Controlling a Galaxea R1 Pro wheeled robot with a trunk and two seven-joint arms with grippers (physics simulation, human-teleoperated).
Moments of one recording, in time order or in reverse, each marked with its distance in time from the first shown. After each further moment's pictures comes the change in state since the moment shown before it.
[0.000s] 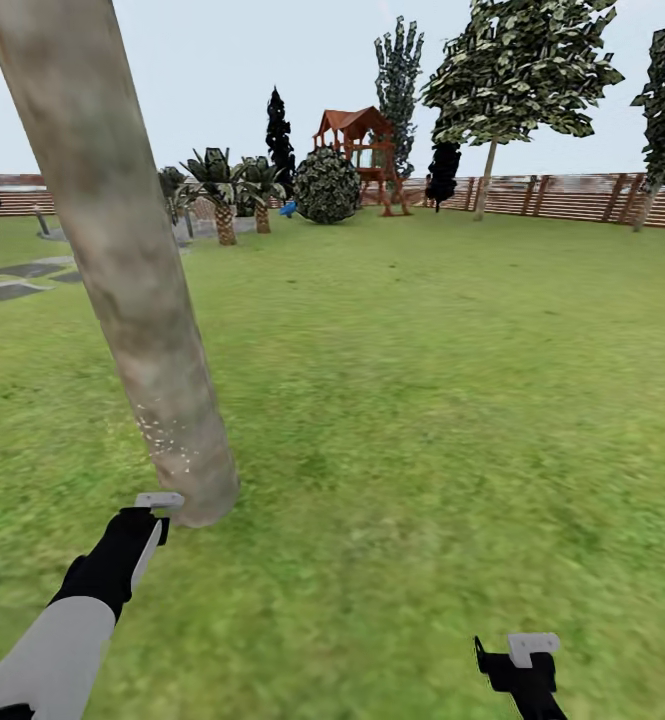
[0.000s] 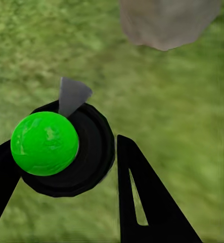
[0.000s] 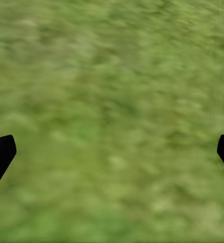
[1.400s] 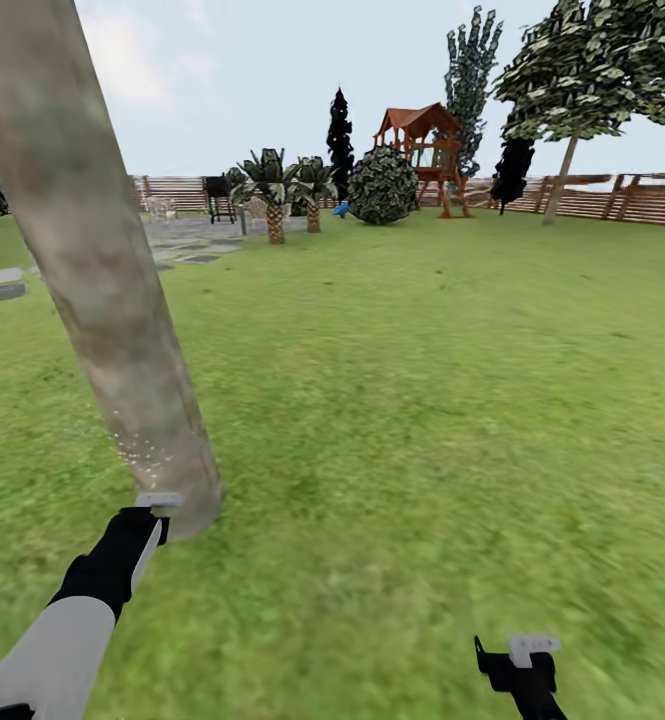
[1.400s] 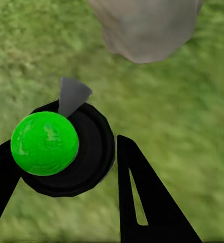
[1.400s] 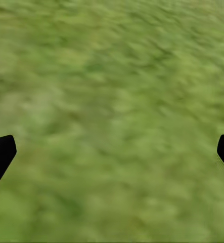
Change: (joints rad) left arm 0.000 0.000 0.001 -0.001 0.000 0.000 0.002; right arm 0.000 0.000 0.000 0.000 0.000 0.000 0.000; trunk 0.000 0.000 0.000
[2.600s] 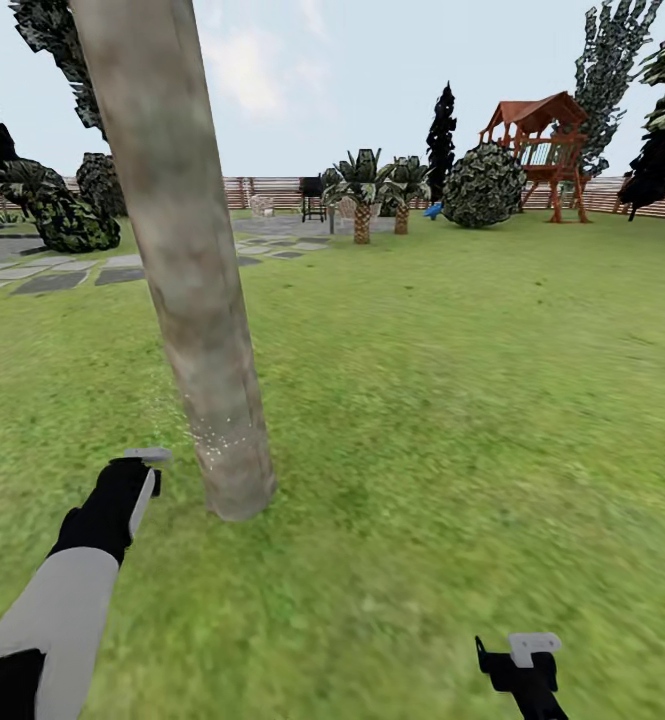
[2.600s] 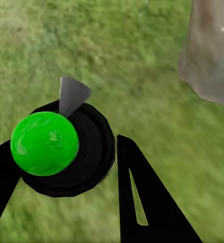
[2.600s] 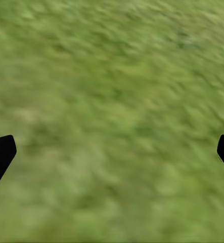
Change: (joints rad) left arm -0.132 -0.006 0.075 -0.070 -0.013 0.091 0.034; right arm 0.000 -0.003 0.000 -0.002 0.000 0.000 0.000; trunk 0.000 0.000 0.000
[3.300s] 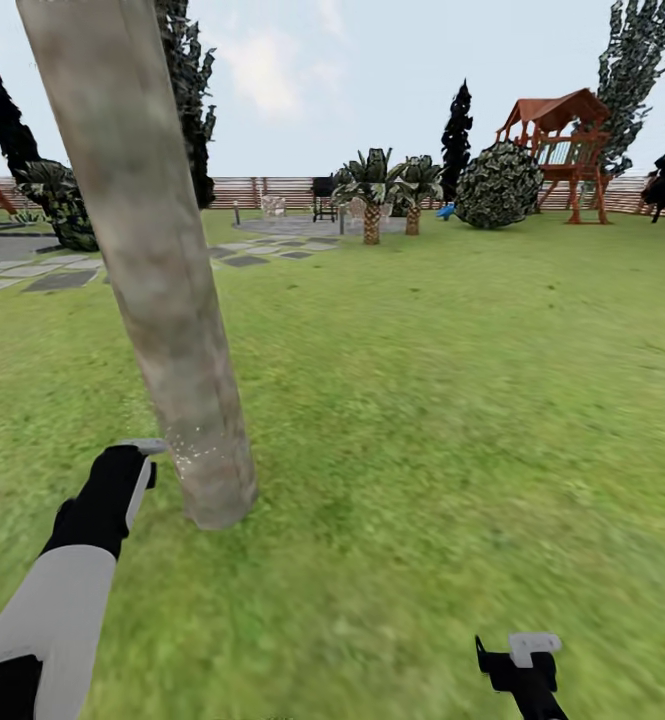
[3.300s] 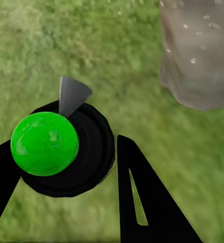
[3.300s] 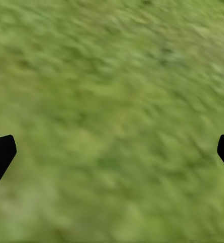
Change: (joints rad) left arm 0.003 0.001 -0.019 -0.105 -0.003 0.111 0.003; right arm 0.000 0.001 0.000 0.000 0.000 0.000 0.000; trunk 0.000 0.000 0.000
